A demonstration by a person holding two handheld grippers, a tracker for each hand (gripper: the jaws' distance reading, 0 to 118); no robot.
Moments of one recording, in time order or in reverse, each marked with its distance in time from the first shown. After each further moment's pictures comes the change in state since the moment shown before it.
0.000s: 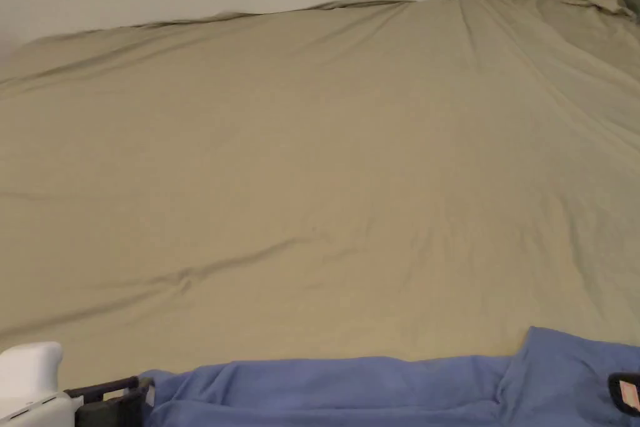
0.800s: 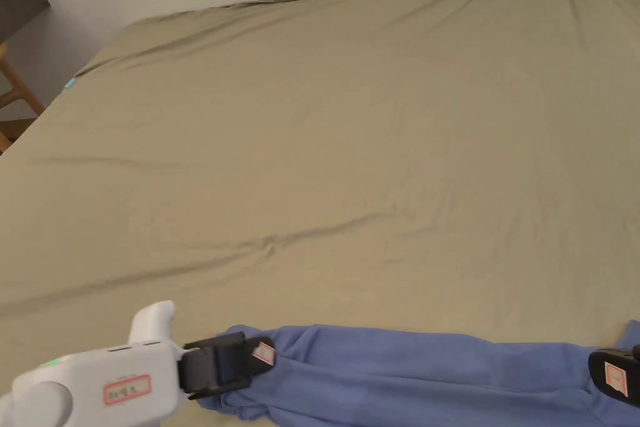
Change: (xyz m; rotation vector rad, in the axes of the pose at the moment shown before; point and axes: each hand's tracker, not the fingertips) left arm -0.073 -0.006 -0.055 -0.130 -0.470 0.313; right arm -0.110 -0.006 -0.010 0.038 0.295 0.228
